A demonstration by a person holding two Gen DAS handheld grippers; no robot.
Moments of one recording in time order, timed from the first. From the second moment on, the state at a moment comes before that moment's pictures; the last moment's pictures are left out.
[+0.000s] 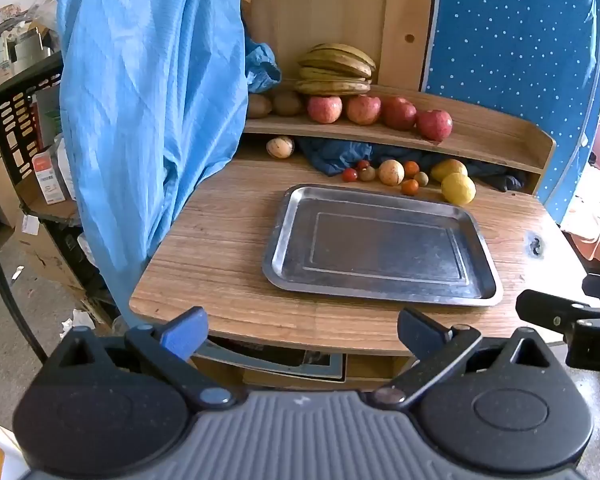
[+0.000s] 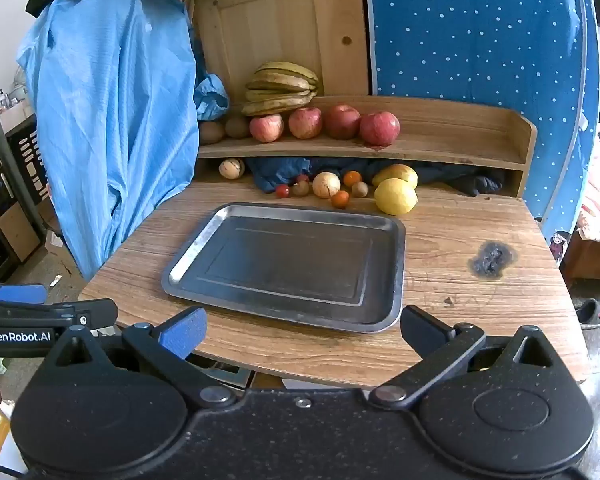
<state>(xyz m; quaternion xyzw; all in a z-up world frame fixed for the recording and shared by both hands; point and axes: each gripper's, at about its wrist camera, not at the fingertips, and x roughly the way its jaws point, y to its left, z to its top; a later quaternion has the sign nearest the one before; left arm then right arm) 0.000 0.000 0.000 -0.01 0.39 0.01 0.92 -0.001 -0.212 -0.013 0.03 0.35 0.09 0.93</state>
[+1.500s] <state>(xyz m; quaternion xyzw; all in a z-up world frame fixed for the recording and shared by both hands) -0.006 -0.010 0.001 -0.01 0.40 0.01 0.92 -0.002 -0.220 -0.011 0.04 0.36 0.09 0.93</state>
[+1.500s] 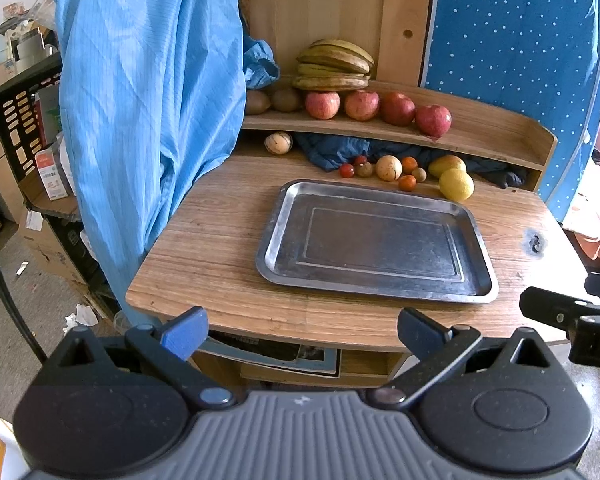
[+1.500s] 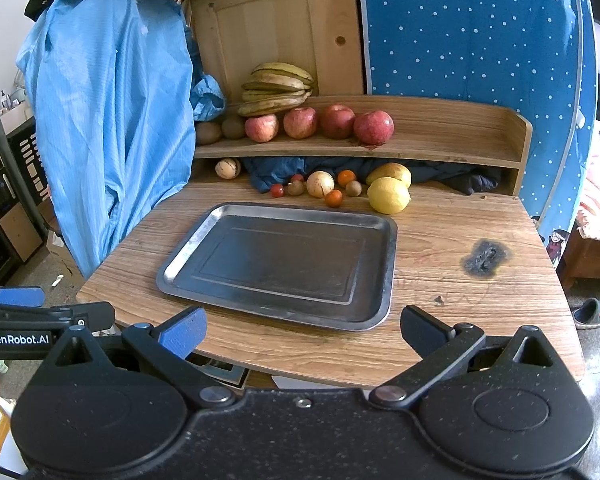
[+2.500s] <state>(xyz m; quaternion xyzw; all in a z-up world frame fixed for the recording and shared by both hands) 0.015 -0.013 -0.008 -0.01 0.41 0.04 0.91 0.019 -0.227 -0.023 0.04 0.37 0.11 0.92</state>
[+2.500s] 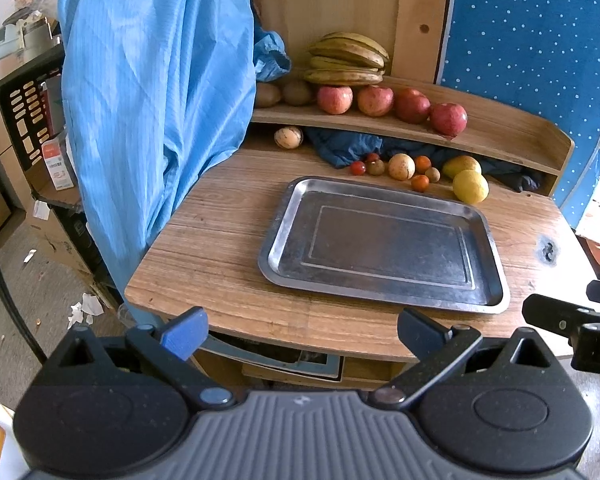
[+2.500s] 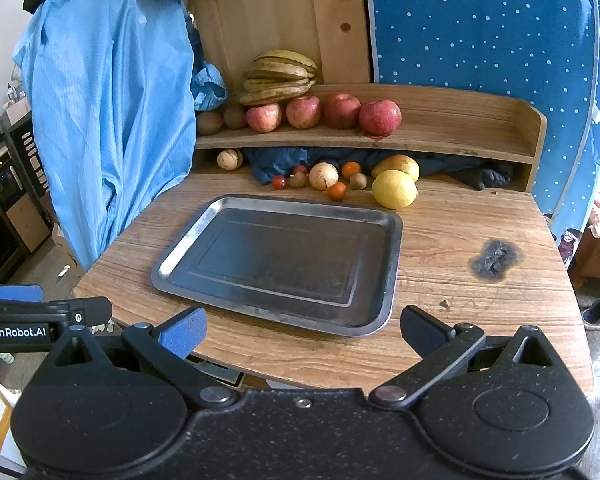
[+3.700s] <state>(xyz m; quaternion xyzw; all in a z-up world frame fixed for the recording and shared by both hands) 0.059 -0.053 -0.007 0.01 0.42 0.06 0.90 0.062 -0.267 -0.030 0.05 0.37 0.12 0.92</state>
